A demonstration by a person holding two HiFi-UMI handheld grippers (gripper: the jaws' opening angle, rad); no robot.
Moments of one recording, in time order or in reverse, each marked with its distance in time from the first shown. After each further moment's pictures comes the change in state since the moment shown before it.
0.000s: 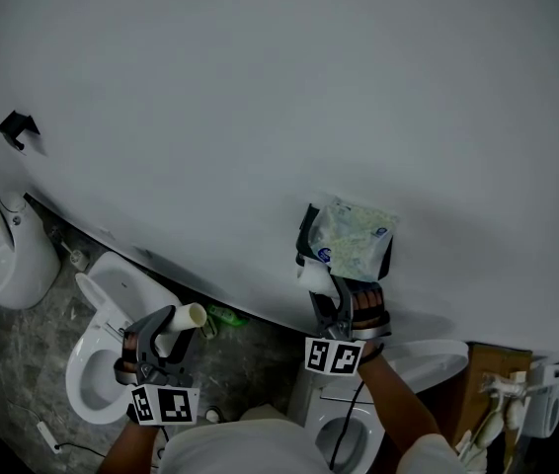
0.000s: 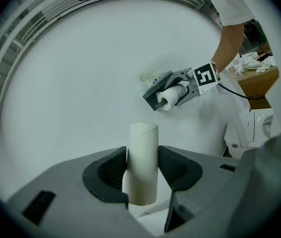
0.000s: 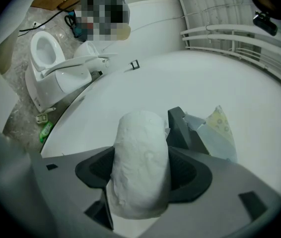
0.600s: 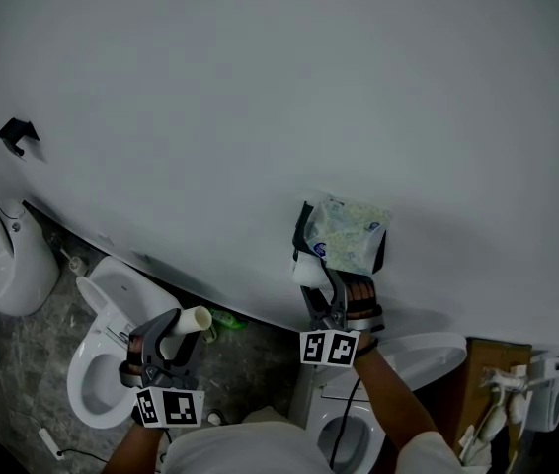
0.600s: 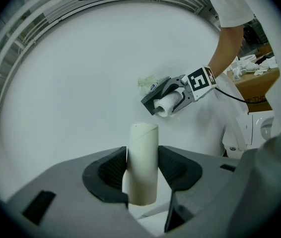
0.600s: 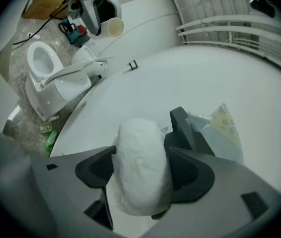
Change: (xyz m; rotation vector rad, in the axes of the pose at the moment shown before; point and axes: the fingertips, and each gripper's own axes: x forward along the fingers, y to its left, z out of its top) left arm -0.011 -0.008 0.011 -0.004 -0.037 -0.009; right arm 0.001 0.003 0.008 0.070 0.006 0.053
